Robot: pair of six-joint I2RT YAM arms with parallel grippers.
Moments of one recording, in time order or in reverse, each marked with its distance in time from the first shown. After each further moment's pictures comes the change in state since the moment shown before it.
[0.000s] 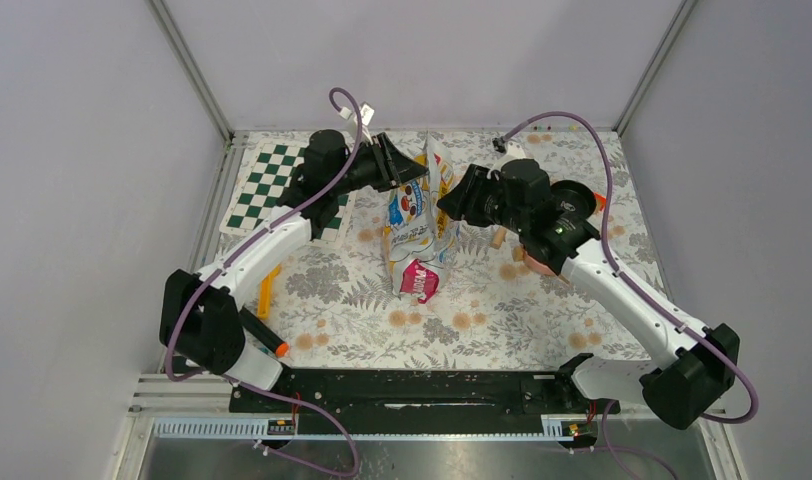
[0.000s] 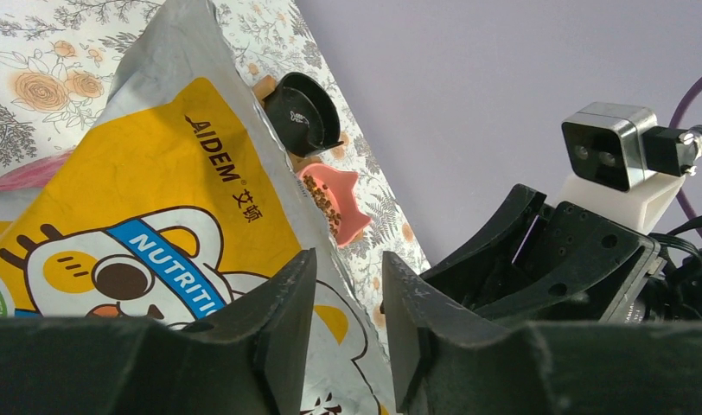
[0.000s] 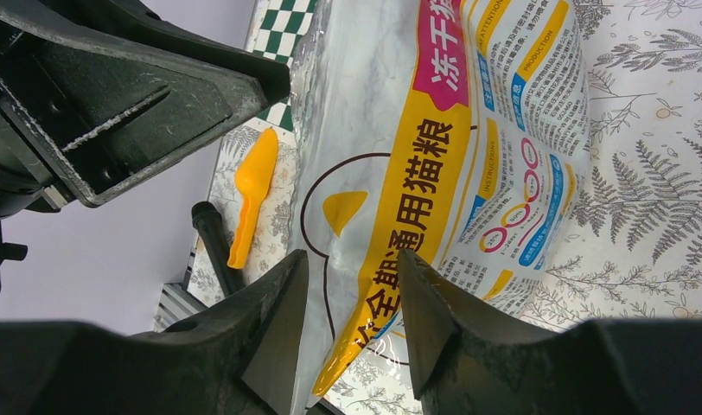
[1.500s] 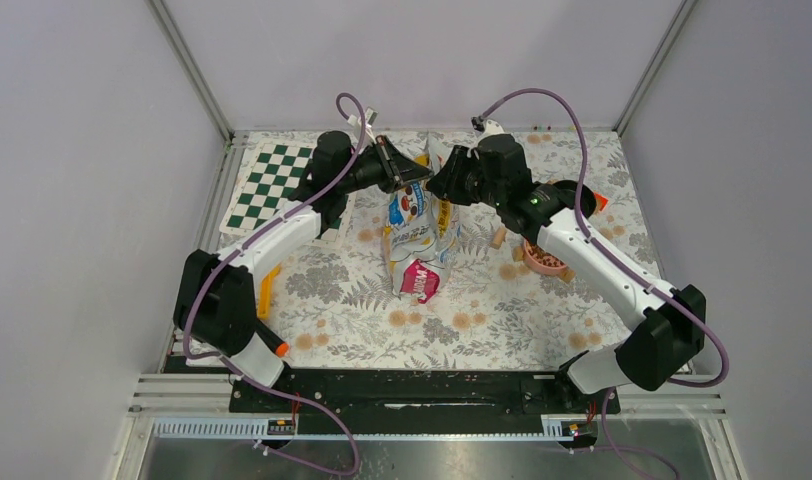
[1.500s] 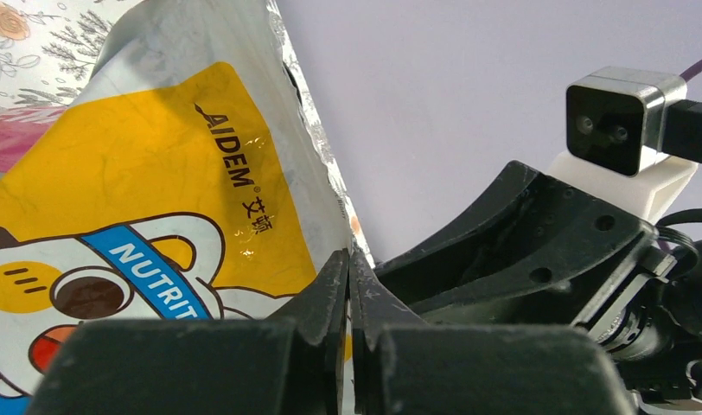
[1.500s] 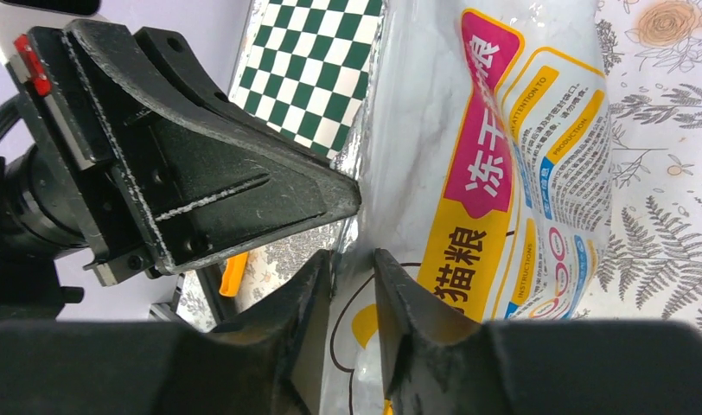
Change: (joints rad) left arm 0.014 0.108 -0.004 0.119 0.092 -0.210; right arm 0.000 0.212 0.189 -0.004 0.007 -0.034
